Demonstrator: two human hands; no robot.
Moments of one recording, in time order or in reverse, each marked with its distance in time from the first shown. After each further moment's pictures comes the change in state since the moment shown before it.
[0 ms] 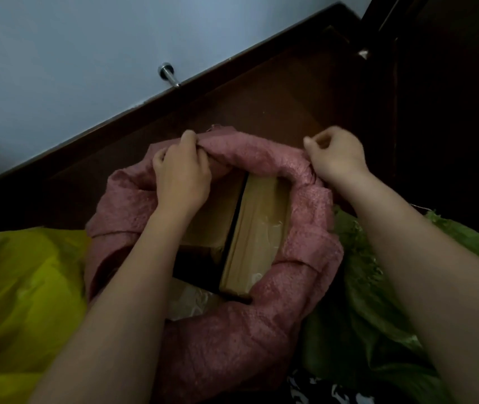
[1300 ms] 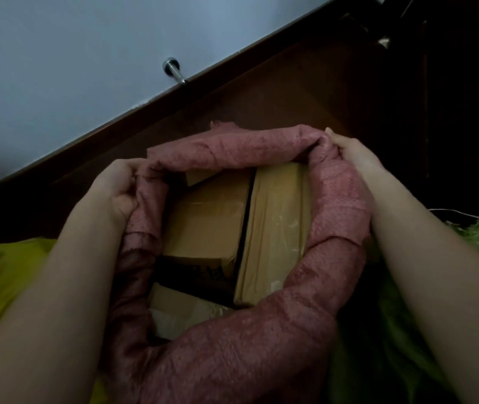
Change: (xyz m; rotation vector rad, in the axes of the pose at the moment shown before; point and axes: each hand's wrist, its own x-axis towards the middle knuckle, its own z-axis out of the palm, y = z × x) left_hand 0.039 -0.085 -0.029 -1.189 -0.306 -1.068; right_hand 0.034 0.015 0.032 0.907 -0.237 0.495
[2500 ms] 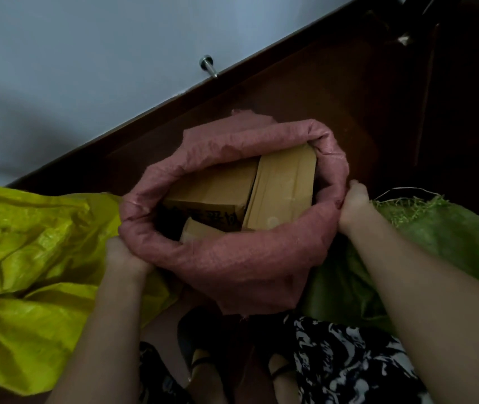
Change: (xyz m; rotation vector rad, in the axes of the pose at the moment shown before) left_hand -0.114 -0.094 -0.093 -0.447 0.359 0.131; right_hand -0.110 0.035 -0.020 -0.043 0.013 0.326
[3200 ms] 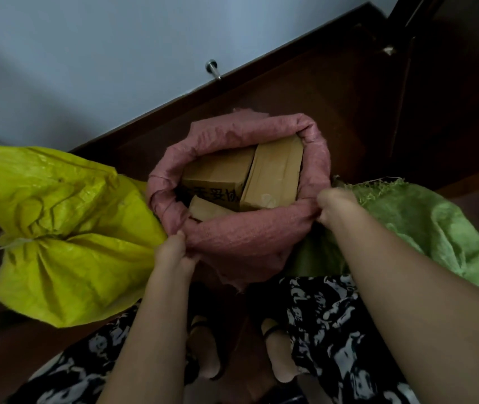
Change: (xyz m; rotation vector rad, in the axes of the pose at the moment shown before) left_hand -0.081 -0.069 -0.007 0.143 0.116 -0.146; right_hand -0.028 0.039 -0.031 -0.243 0.094 -0.083
